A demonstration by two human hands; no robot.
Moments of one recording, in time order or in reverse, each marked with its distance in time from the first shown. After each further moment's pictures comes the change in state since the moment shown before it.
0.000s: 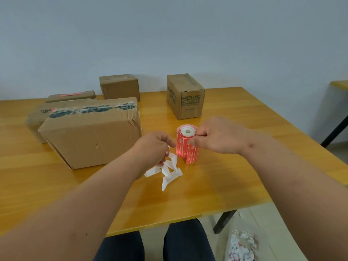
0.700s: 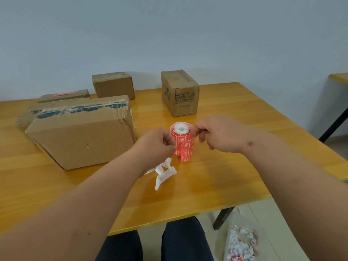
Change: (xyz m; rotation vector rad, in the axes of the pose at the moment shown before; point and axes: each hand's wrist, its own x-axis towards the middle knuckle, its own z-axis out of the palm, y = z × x) left_hand 0.001 0.009 0.017 0.126 0.003 0.121; right_hand 0.001 0.025 0.002 -0.014 0.009 0.005
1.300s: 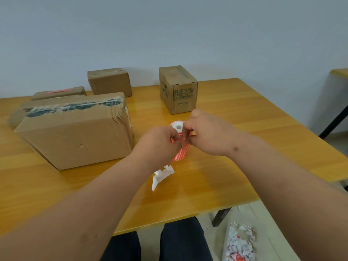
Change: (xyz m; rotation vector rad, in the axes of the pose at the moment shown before) left_hand 0.010 0.009 0.014 0.270 0.079 0.118; right_hand 0.013 -0.007 0.016 -0.096 0.109 -0.113
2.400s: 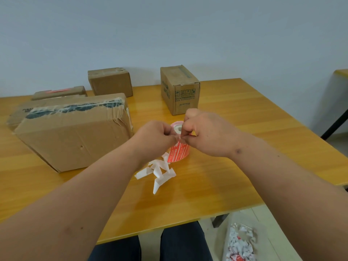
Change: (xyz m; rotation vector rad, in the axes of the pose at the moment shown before) left_hand 0.006 -0.004 -0.021 -0.273 -0.099 -0.092; right_hand 0.005 -0.004 -0.005 -0.059 0.101 -0.150
